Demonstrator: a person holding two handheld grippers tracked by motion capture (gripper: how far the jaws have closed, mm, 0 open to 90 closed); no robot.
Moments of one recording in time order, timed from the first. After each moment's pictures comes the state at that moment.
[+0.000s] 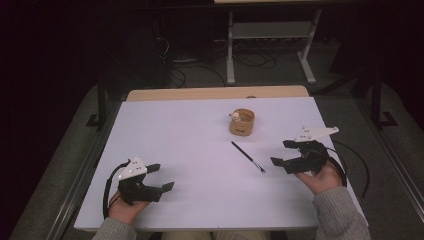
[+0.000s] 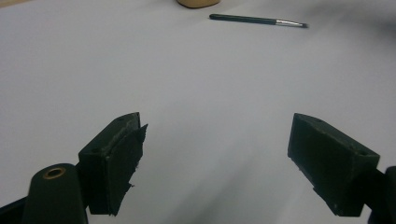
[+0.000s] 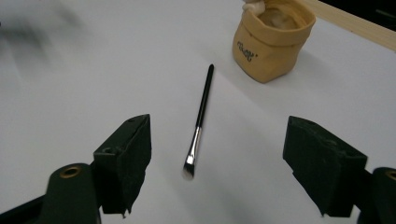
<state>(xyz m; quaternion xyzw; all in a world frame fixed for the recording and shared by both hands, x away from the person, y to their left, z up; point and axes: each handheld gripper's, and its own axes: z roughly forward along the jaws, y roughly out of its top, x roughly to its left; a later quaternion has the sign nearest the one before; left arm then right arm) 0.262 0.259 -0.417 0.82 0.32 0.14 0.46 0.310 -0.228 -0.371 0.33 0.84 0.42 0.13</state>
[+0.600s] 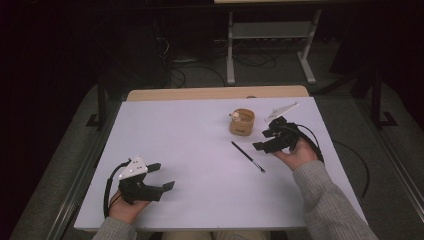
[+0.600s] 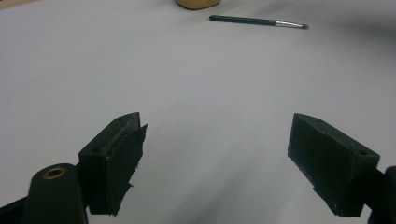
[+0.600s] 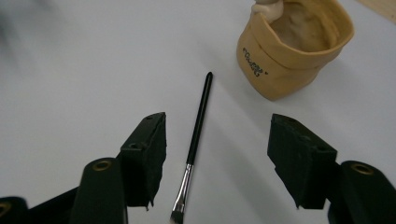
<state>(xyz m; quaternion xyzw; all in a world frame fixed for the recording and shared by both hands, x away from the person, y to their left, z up) 0.263 0.257 -0.417 0.82 0.32 0.14 0.46 0.373 -0.173 -0.361 0.34 0.87 0.33 0.09</state>
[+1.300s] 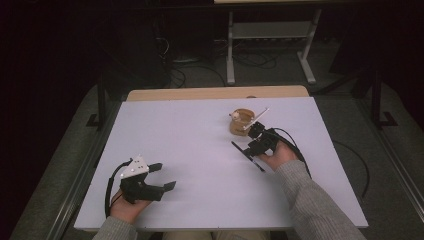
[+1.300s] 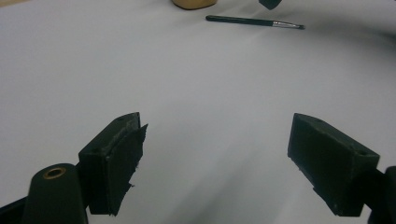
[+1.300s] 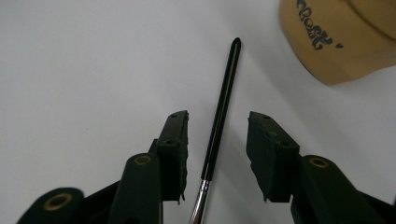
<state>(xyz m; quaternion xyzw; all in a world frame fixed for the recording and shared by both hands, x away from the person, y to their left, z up) 0.265 0.255 -0.417 0.82 0.31 0.13 0.46 0.395 -0.128 -0.403 0.34 0.91 0.24 0.04</state>
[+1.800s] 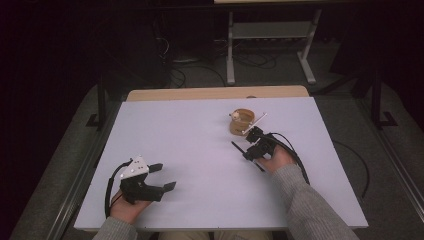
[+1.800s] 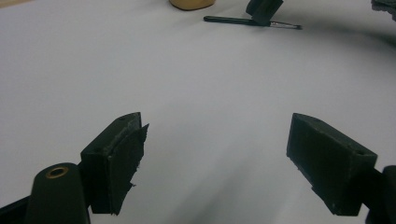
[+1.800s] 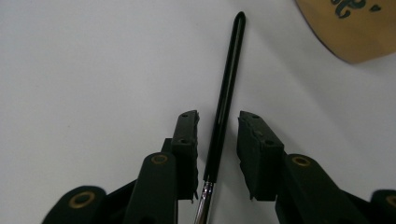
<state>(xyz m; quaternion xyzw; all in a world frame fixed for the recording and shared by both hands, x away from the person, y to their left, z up) 0.264 0.255 -0.417 0.82 0.31 0.13 0.46 0.395 -0.125 -0.423 0.35 0.91 0.23 0.04</state>
